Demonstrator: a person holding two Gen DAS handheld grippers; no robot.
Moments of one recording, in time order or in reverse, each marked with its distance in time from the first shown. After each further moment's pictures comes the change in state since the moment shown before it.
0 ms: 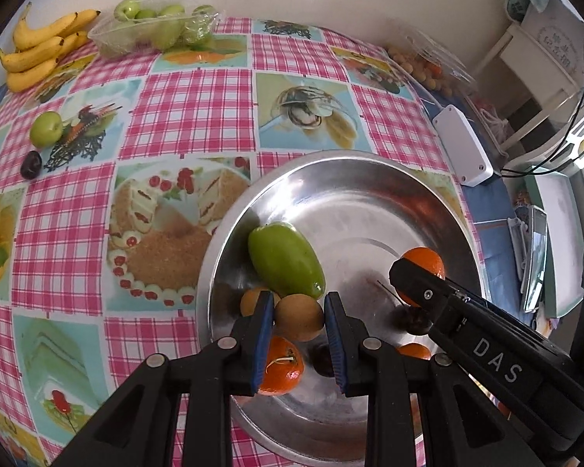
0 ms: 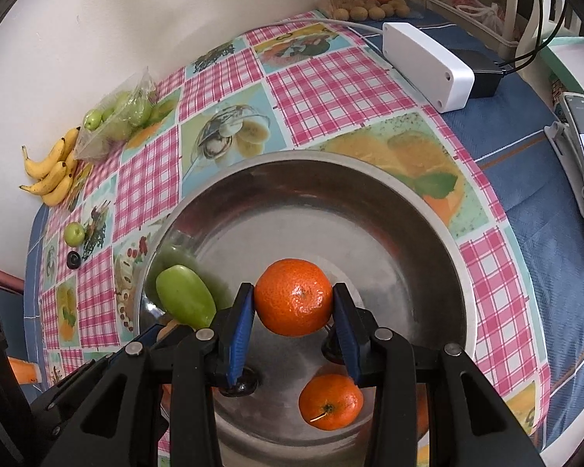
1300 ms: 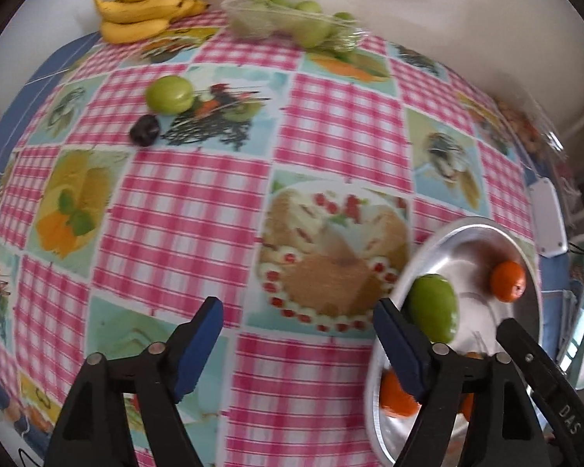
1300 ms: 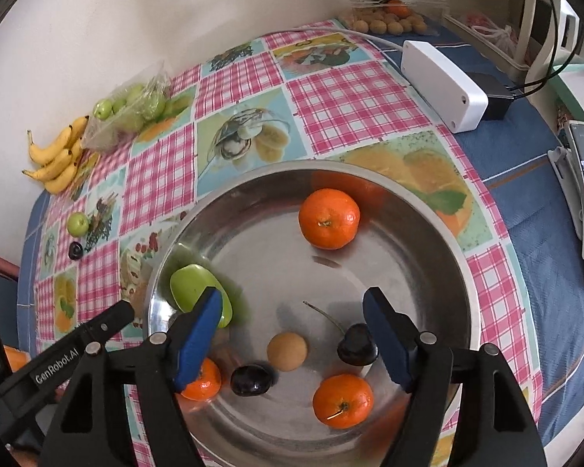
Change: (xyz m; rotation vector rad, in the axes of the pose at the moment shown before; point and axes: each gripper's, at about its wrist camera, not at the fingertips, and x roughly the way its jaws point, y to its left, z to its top) left arm -0.017 0.091 0.009 -0.243 -0.023 0.210; right arm -0.003 0.017 0.000 -0.066 -0.013 -0.021
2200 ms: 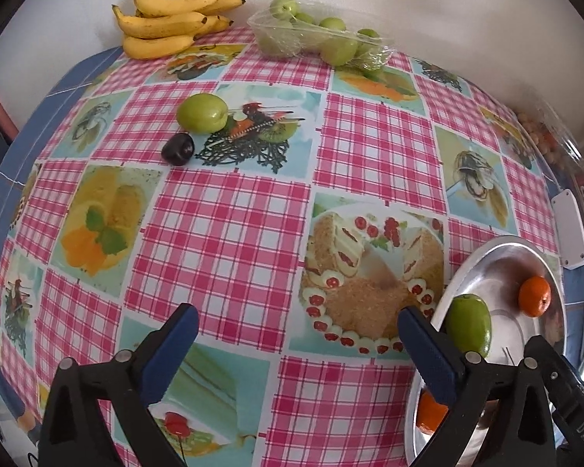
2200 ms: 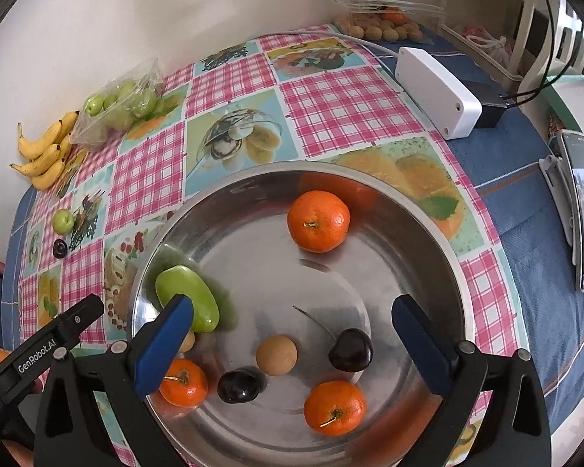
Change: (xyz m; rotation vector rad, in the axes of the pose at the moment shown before) left arm -0.001 0.010 0.003 0.007 -0.064 0.070; right arm 0.001 0.002 0.000 -0.015 -0.026 -0.053
